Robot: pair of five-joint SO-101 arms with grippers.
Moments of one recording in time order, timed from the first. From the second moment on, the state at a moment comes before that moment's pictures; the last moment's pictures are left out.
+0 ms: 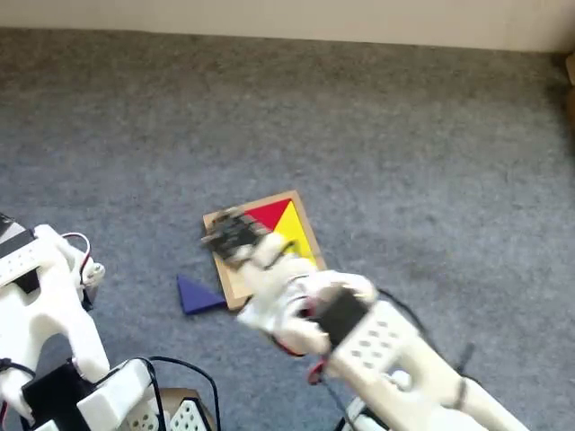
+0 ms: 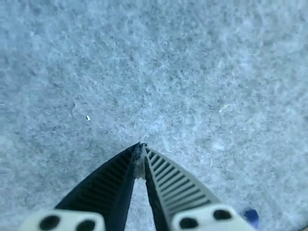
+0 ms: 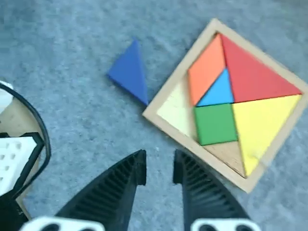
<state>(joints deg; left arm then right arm) -41.0 -15.4 47.5 64.7 30.9 -57.0 -39.7 44.5 64.0 9.5</state>
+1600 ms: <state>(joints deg) -43.3 -15.4 47.5 62.5 30.9 -67.5 17.1 14.5 50.0 7.6</state>
